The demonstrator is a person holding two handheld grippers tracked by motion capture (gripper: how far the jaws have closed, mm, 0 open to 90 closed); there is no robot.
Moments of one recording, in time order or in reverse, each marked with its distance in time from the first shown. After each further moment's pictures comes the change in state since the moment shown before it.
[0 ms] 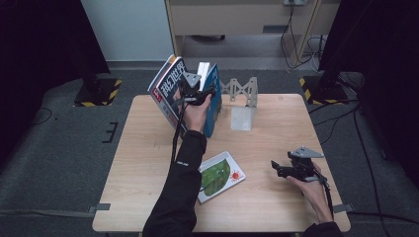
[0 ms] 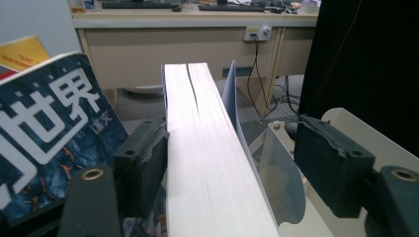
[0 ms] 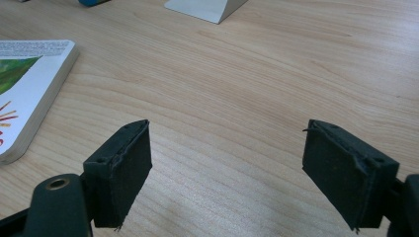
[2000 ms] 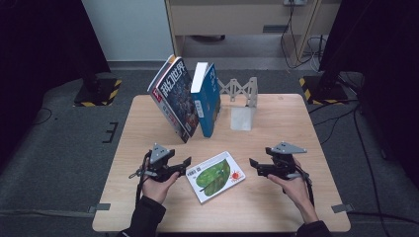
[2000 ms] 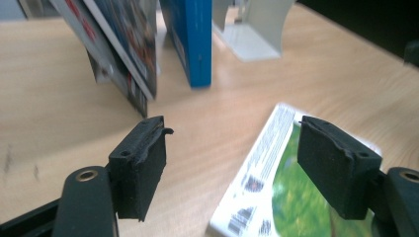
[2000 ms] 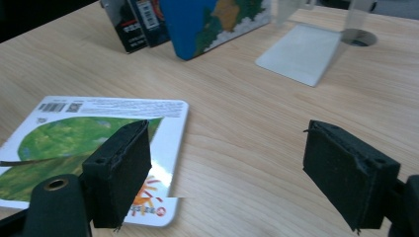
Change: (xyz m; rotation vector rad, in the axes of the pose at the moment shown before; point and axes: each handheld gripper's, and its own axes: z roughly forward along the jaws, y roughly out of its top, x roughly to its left) left arm 0.033 -0.155 -0.172 0.312 -0.251 -0.029; right arm 0.073 0.049 -0.001 -0.053 0.160 -0.025
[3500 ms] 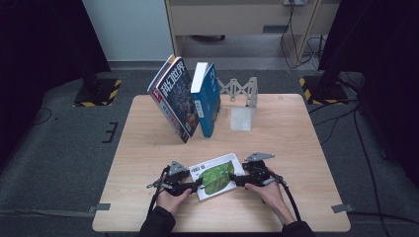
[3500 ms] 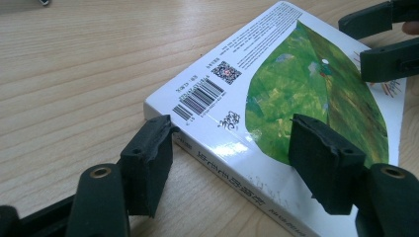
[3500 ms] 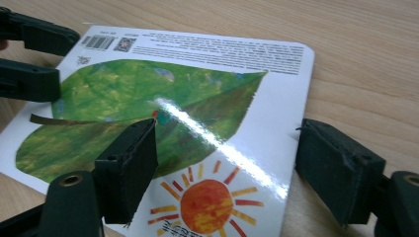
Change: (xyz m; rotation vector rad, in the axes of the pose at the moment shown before) left arm -0.019 -0.048 0.041 0.159 -0.093 -0.020; right arm 0.038 -0.032 0.062 0.196 0.122 0.078
